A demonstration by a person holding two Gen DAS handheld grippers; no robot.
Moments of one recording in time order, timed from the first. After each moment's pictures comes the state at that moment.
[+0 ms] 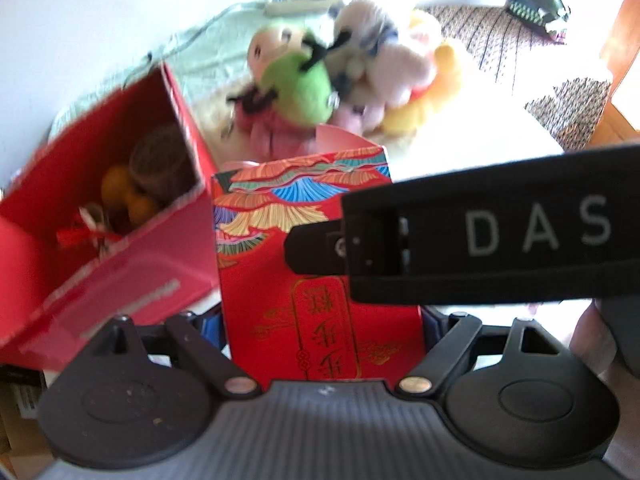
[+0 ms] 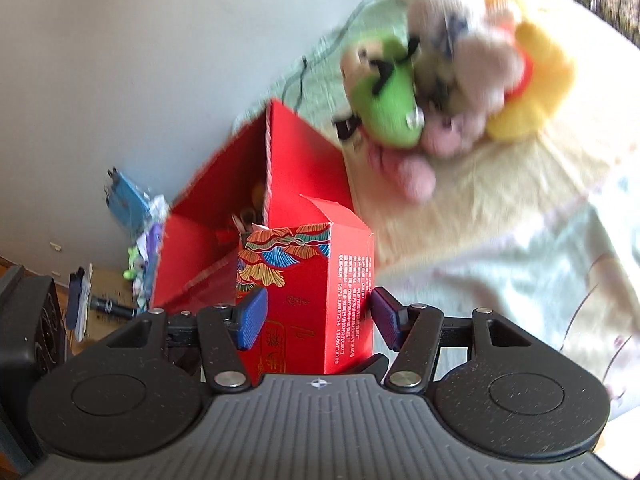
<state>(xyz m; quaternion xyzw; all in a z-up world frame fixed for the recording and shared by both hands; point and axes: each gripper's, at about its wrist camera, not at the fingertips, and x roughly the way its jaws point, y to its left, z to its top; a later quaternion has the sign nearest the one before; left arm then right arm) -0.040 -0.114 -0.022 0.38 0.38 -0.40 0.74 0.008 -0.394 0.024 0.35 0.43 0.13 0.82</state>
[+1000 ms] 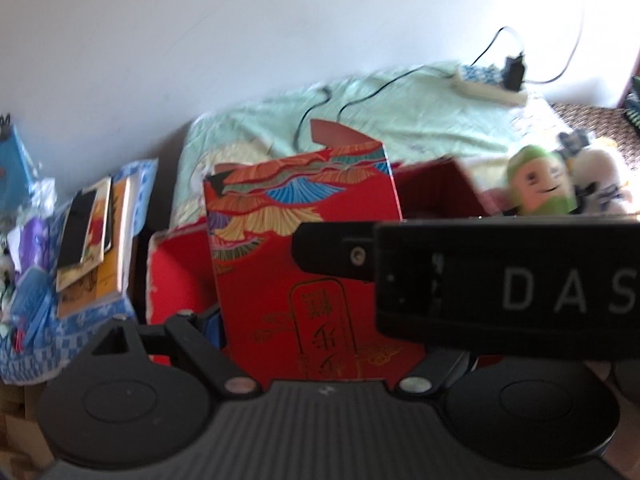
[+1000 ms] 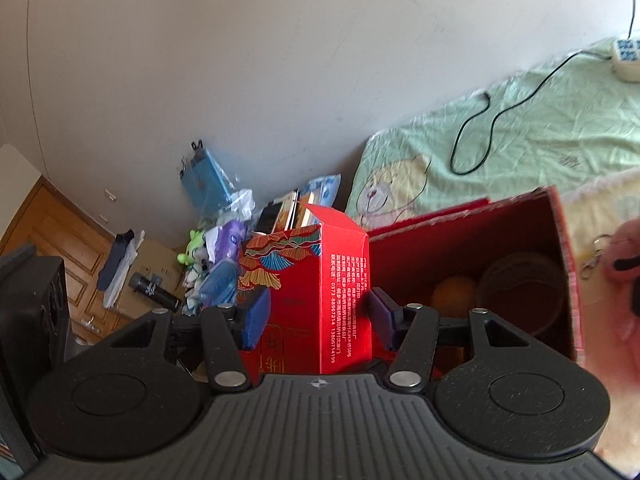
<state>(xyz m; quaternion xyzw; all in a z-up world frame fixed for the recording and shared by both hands) 0.162 -0.075 0.052 0.33 0.33 -0.31 0.83 0.178 -0.247 0.060 0.27 0.38 0.28 0.84</state>
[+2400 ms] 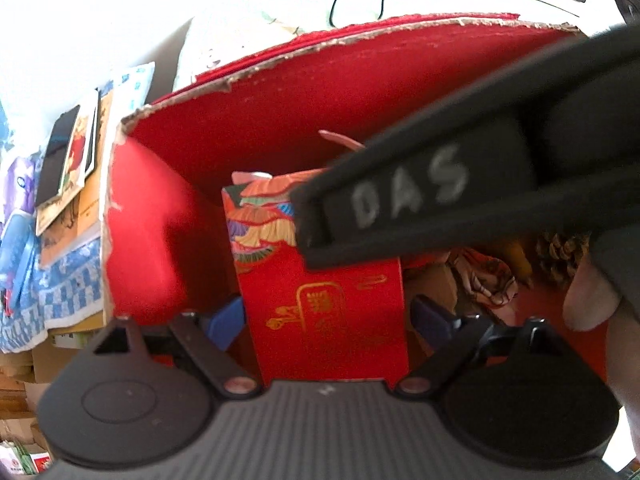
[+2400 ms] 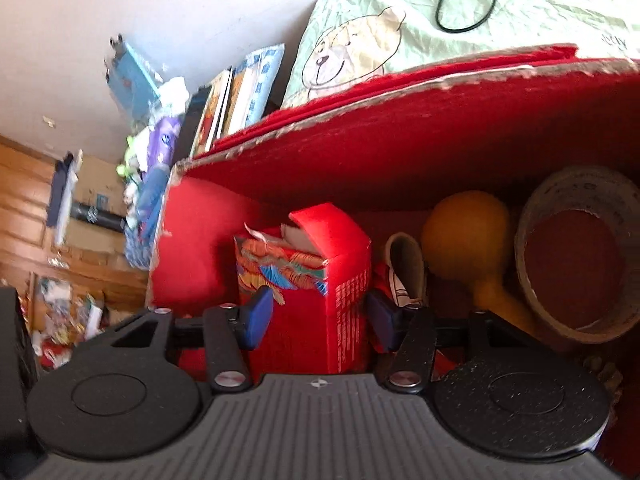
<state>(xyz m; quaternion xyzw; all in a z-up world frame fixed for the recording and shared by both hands) 0.225 -0.066 -0.023 0.38 0.42 -0.26 0.78 0.238 -0.200 -0.017 0.23 0.56 0.26 0.75</state>
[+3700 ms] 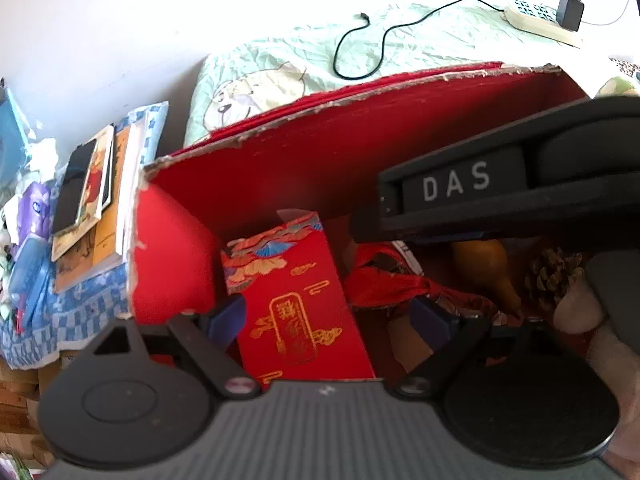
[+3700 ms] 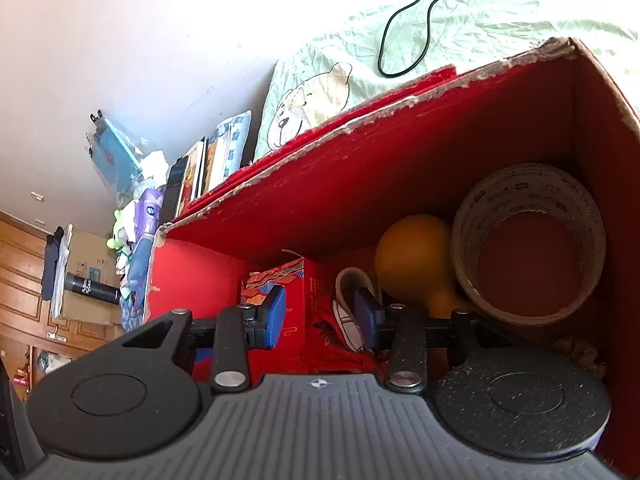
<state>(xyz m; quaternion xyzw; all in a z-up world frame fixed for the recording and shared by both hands) 0.210 -0.074 -0.008 0.38 0.36 -0.27 0.81 0.224 -0.225 -0.016 0.28 0.50 0.19 0.80</state>
